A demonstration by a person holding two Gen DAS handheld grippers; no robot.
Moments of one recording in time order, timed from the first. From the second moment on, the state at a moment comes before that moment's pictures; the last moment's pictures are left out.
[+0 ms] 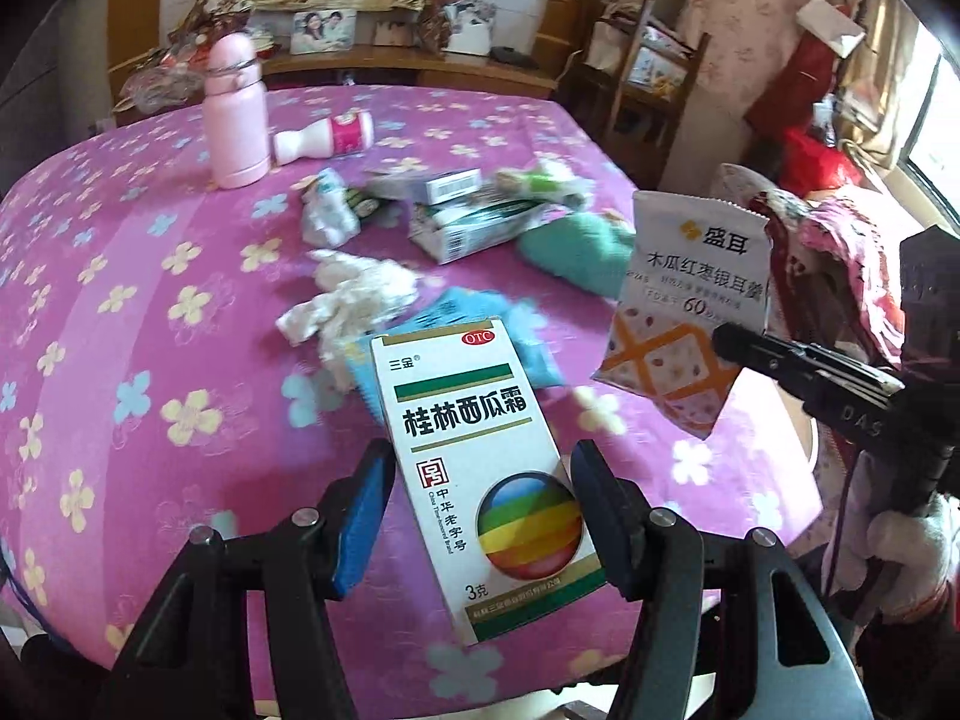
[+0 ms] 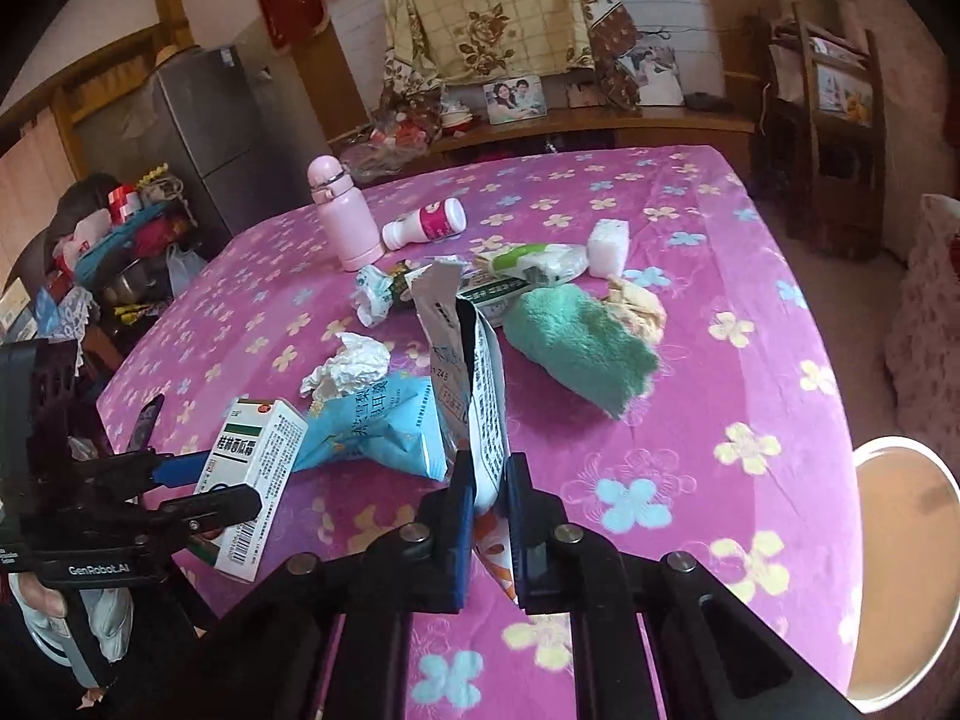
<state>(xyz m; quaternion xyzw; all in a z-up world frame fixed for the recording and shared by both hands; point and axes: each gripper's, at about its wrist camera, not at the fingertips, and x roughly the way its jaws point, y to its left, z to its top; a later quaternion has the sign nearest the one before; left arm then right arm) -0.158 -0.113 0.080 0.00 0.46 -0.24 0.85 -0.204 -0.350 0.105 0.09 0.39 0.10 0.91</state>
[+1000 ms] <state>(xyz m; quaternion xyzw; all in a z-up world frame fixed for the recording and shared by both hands) -0.183 -0.413 0.090 0.10 0.43 -0.44 0.78 -0.314 -0.603 0.084 0.13 0.41 -0.22 0.87</state>
